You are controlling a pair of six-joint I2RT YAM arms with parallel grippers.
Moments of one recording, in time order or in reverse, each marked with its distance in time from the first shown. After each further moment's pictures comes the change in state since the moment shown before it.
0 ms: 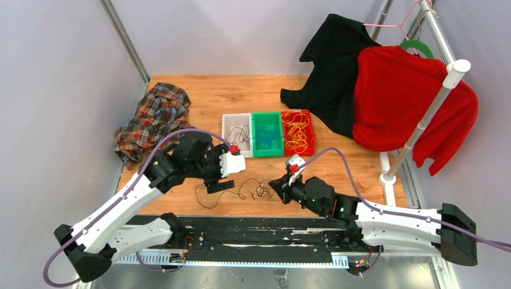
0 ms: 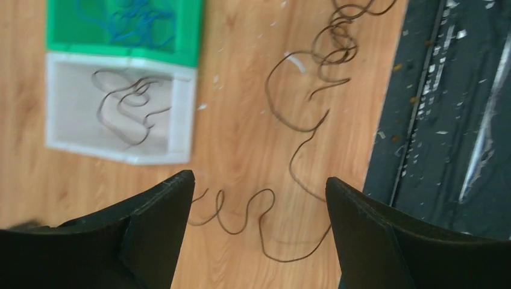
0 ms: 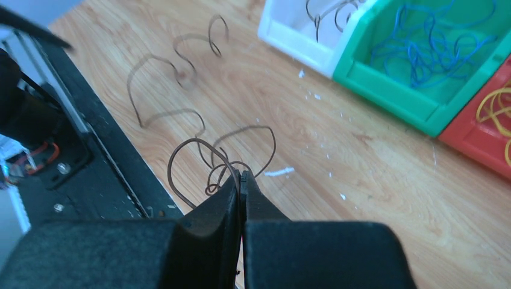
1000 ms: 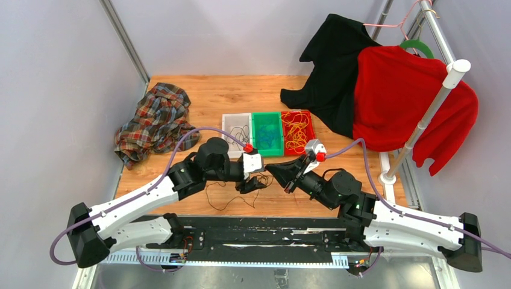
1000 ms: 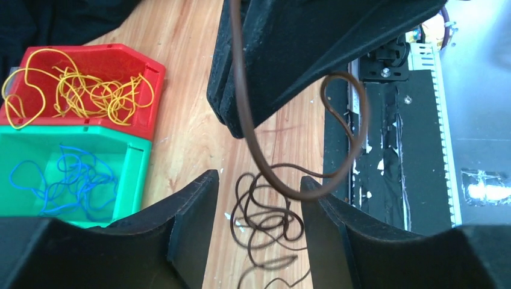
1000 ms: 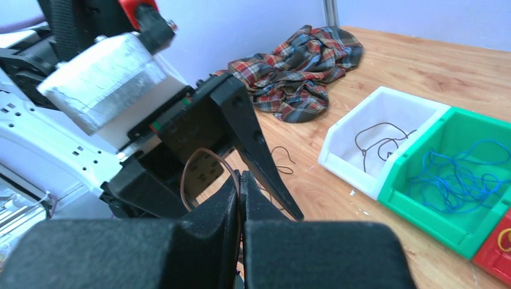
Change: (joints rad) left arm -0.177 0.102 -0.220 0.701 0.260 -0.346; right arm 0.000 -0.159 0.178 0.056 -0.081 0.014
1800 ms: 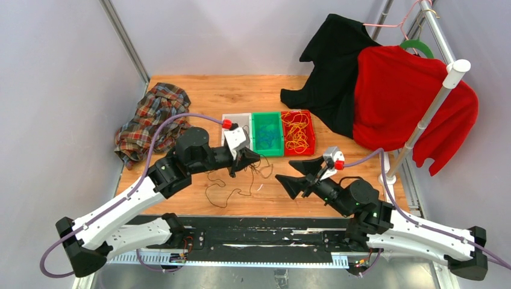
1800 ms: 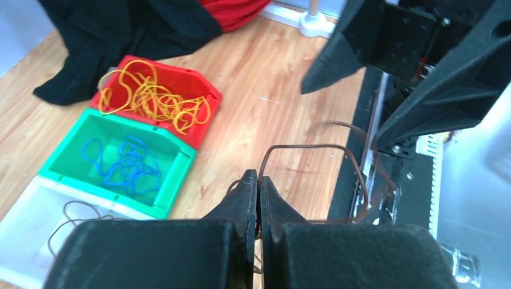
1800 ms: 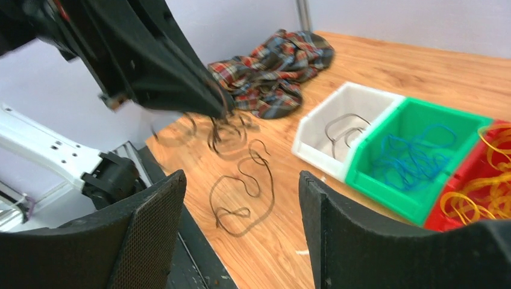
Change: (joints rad) left arm 0.039 -0.083 0.134 -0.045 -0.131 -0.219; right arm 0.000 -0.184 -0.048 -0.101 0.048 -0.037
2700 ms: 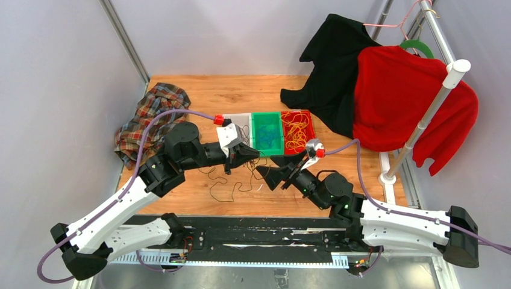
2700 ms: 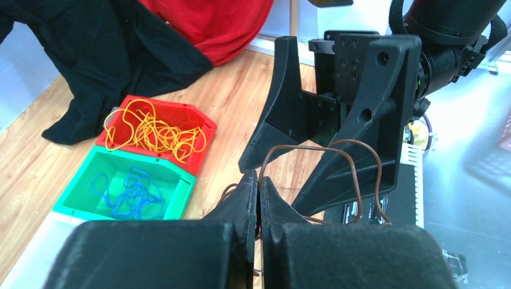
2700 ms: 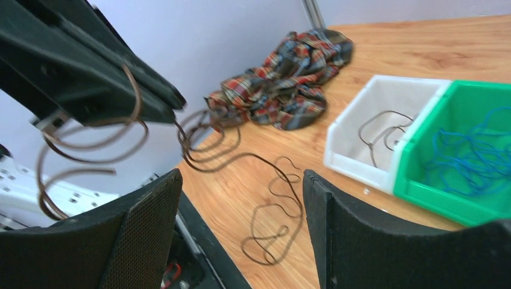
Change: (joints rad) left arm 0.054 -0.016 0.101 -0.039 0.098 0.013; right arm -0.002 0.270 -0.027 0.294 0.074 0.167
